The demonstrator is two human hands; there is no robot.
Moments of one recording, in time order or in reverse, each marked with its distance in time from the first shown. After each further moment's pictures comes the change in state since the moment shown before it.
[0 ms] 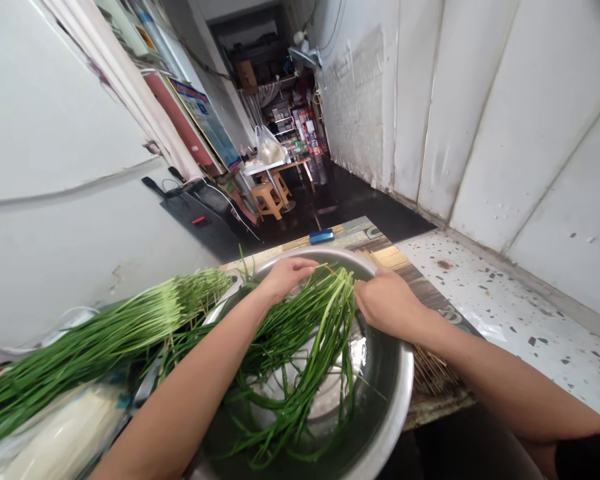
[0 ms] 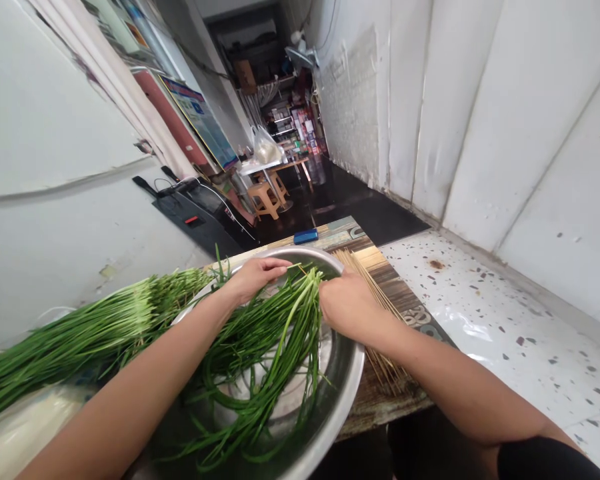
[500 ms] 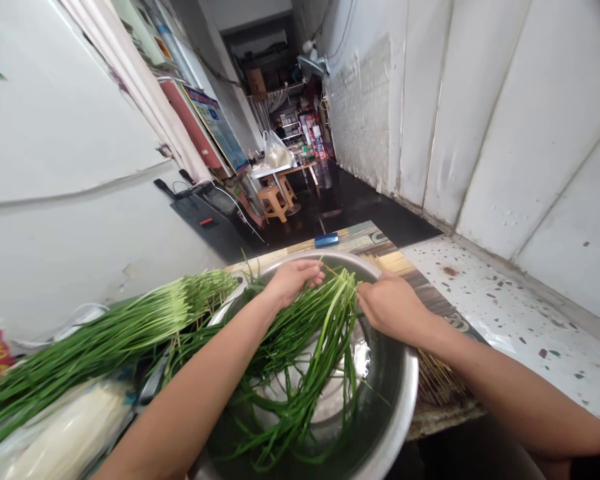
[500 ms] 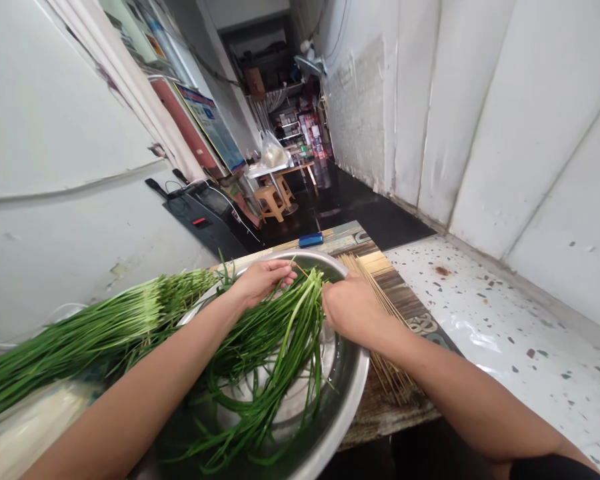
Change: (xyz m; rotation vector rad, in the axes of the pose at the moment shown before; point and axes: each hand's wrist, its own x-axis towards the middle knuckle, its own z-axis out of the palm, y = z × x) left_hand -0.009 0.016 0.010 -0.486 -0.019 -0.185; right_hand 0.000 0.006 0.010 0.043 0.182 0.002
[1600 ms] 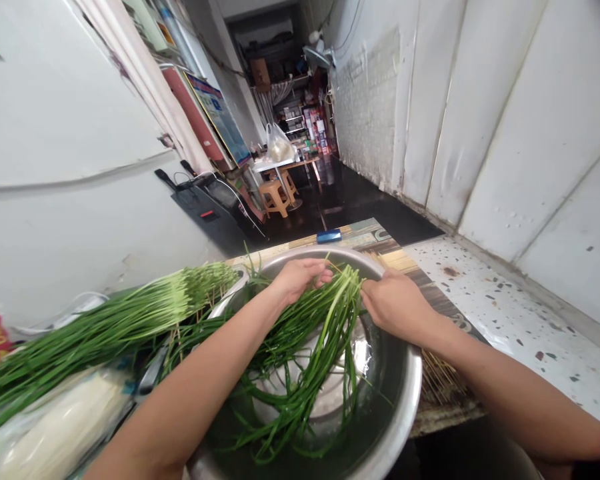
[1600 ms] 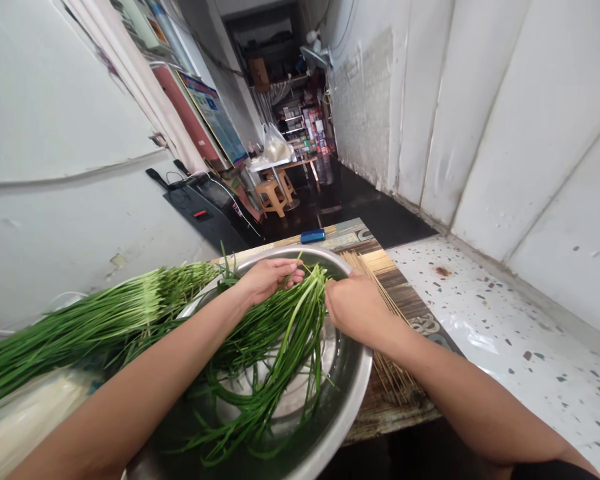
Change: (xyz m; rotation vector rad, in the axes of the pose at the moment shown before) left_hand -0.007 0.006 0.014 -0.099 0.031 -0.125; right_hand -0.001 0.000 -0.002 -0.060 0.032 -0.023
